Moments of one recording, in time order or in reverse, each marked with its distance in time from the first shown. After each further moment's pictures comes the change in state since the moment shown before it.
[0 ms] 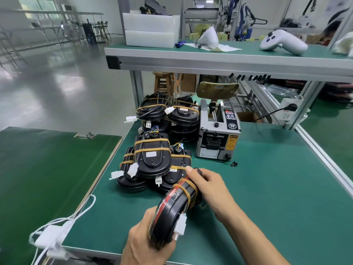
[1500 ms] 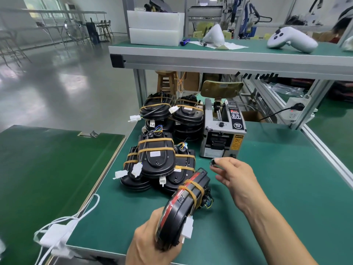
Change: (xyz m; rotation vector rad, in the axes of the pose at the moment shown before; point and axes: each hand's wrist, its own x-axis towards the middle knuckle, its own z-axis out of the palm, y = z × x) left_hand 0.002 0.032 -0.009 -0.003 0.035 0.008; right_hand 0.016 -0.013 -0.040 0.292 0.253 0.086
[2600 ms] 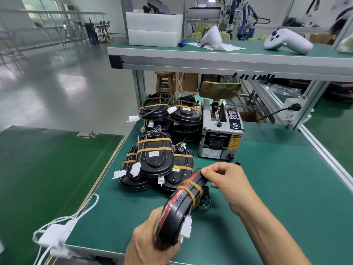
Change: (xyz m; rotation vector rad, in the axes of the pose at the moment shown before) left_hand 0.004 0.003 0.000 0.013 0.030 0.077; right_hand -0.021 -0.004 0.009 -0.247 -0.070 -0.113
